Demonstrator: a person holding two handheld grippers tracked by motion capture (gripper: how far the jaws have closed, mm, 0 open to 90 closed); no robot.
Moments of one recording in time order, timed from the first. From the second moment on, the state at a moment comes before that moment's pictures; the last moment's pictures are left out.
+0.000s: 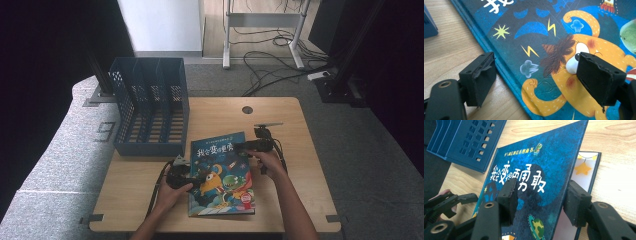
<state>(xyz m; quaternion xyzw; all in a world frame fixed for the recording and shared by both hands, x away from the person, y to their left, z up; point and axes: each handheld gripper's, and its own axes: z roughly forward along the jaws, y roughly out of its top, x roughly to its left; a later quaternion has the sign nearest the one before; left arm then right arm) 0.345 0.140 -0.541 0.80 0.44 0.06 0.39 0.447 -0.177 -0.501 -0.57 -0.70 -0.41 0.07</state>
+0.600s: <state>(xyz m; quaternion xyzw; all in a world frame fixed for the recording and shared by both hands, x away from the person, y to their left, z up) 0.345 0.142 -0.539 0.80 0.44 0.05 0.40 0.446 -0.179 -0.492 -0.56 -0.71 -0.41 0.05</state>
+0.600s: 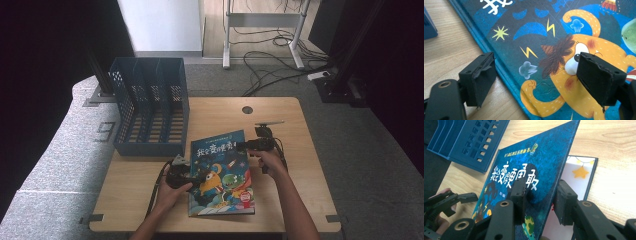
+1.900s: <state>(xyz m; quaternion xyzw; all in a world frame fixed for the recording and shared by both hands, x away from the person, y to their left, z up) 0.343 0.159 -0.528 0.79 0.44 0.04 0.43 0.446 -0.128 -0.426 -0.51 -0.75 -0.41 0.03</state>
